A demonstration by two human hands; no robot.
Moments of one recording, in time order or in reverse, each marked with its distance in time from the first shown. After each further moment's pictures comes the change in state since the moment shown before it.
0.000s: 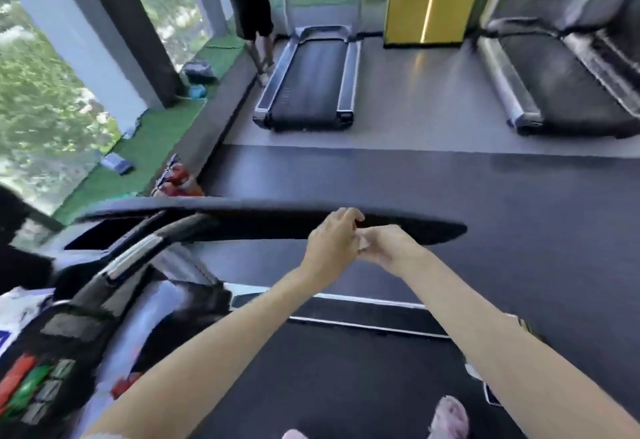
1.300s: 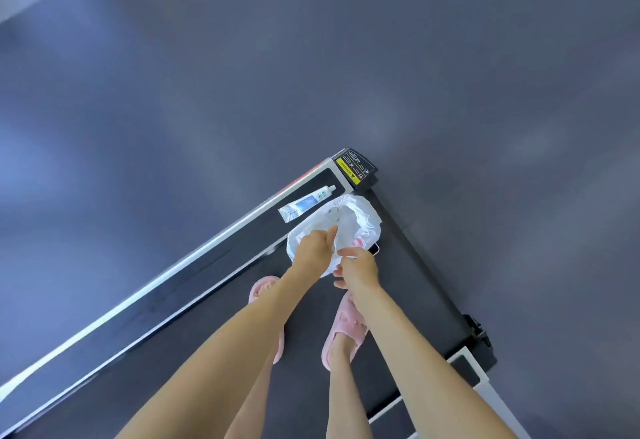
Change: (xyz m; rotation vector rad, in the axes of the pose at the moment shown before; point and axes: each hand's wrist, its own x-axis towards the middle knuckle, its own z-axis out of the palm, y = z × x) left_hand 0.038 0.167 0.777 0.007 -1.124 -0.217; right_hand 0.163 0.387 -0.590 0.365 0.842 0.559
